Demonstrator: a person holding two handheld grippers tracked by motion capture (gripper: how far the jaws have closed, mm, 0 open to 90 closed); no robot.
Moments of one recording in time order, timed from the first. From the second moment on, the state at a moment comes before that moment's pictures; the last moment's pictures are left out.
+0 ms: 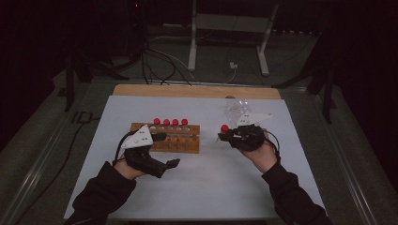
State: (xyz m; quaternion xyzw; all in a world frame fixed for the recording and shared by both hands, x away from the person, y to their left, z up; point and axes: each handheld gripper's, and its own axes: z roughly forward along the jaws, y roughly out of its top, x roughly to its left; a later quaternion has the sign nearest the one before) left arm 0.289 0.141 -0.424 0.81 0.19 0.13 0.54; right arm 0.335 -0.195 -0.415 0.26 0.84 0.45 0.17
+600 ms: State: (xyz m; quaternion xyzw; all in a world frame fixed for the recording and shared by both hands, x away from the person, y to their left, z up) left arm 0.287 0.095 -0.411 0.83 0.13 0.10 0.54; right arm 0.291 -0.186 -0.438 0.23 0.85 0.45 0.13
